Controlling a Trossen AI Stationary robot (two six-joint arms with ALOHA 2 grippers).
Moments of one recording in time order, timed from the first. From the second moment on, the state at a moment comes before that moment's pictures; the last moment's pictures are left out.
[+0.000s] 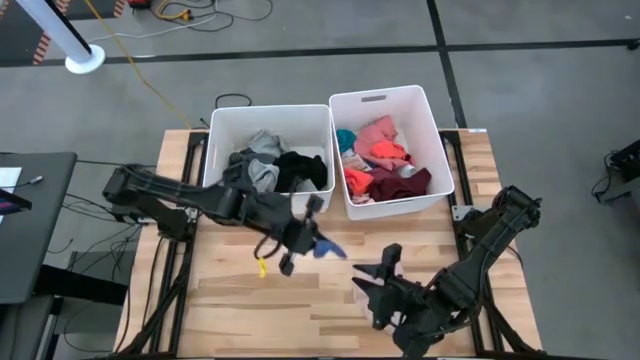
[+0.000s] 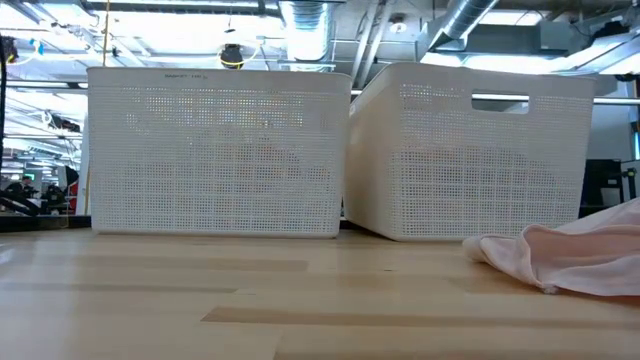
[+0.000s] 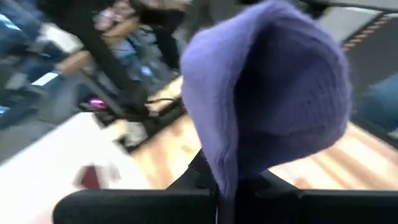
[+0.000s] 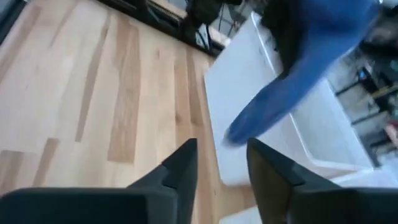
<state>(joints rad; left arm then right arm) -0.23 1.52 1.43 -0.26 0.00 0.50 0.78 1.75 1.69 -0.93 1.03 0.25</state>
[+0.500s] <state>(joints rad) 0.02 1.47 1.43 0.02 0.03 0.61 0.85 1.75 1.61 -1.01 0.97 0.59</state>
